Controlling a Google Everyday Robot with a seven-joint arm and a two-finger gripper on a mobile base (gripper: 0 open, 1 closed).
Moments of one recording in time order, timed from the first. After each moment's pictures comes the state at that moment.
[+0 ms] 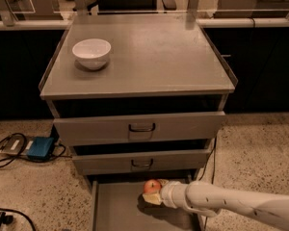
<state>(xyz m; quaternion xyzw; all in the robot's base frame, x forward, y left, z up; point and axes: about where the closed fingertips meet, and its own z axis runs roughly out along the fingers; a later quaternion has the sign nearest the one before) 0.505 -0.041 0.362 -0.34 0.84 0.24 0.34</state>
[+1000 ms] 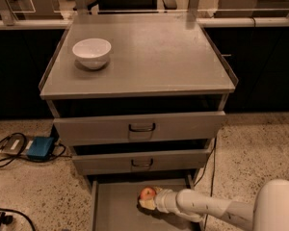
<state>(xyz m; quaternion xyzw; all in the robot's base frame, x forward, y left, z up) 0.532 -0.025 0.225 -0.33 0.85 0.25 0.33</state>
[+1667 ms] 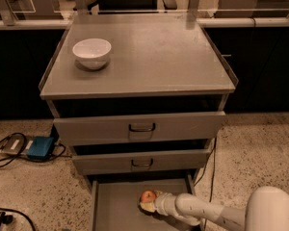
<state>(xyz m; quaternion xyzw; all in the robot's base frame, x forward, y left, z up) 0.537 -0.032 0.176 -0.31 0.85 0.24 0.33</state>
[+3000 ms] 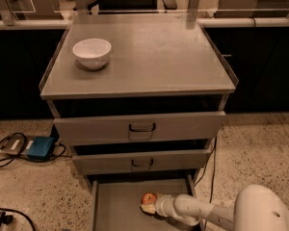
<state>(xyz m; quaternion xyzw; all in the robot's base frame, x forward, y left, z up) 0.541 -0.034 0.134 -0.30 0.87 0.24 0.31</state>
